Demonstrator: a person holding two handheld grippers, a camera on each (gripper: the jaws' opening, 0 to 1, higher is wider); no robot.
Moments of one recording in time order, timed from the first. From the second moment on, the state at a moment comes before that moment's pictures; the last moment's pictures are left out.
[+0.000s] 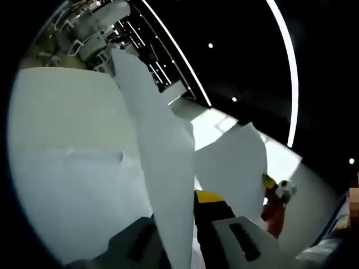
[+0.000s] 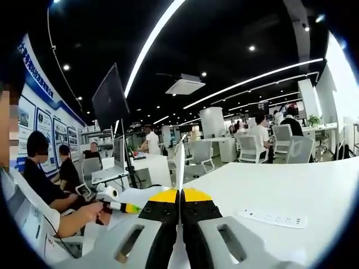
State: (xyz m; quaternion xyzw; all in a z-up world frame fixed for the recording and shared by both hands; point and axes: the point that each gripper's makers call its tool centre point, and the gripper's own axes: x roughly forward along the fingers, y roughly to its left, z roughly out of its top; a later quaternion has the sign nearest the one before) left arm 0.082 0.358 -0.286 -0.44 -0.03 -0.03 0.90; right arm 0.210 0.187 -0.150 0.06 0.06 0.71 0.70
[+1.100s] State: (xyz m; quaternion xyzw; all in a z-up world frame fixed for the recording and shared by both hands) left arm 0.081 0.360 -0.284 -0.45 -0.04 -0.03 0.89; right arm 0.206 0.192 -0.150 0.05 0.06 0.71 0.70
